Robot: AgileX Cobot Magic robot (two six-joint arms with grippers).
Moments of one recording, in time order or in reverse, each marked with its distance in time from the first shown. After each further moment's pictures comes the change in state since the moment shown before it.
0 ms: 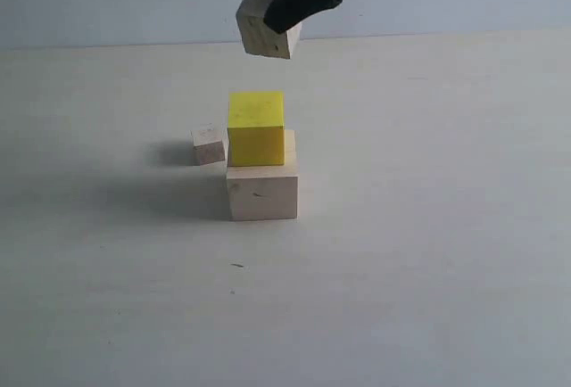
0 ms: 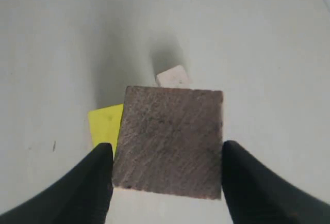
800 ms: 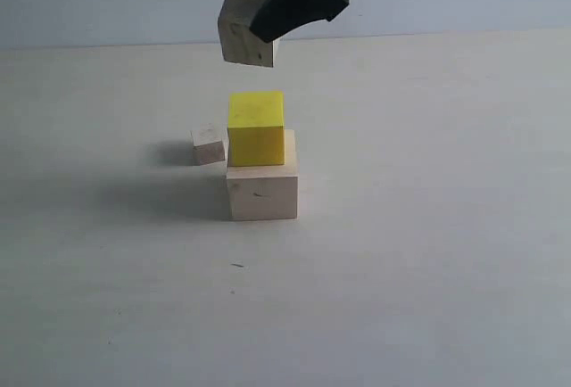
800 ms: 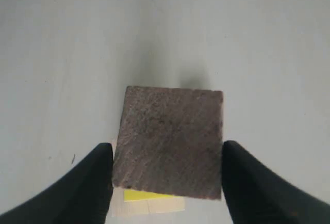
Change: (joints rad) left arm 0.000 -0.028 0.000 0.000 -0.002 0.000; right arm 0.000 -0.040 0.081 0.137 0.004 -0.205
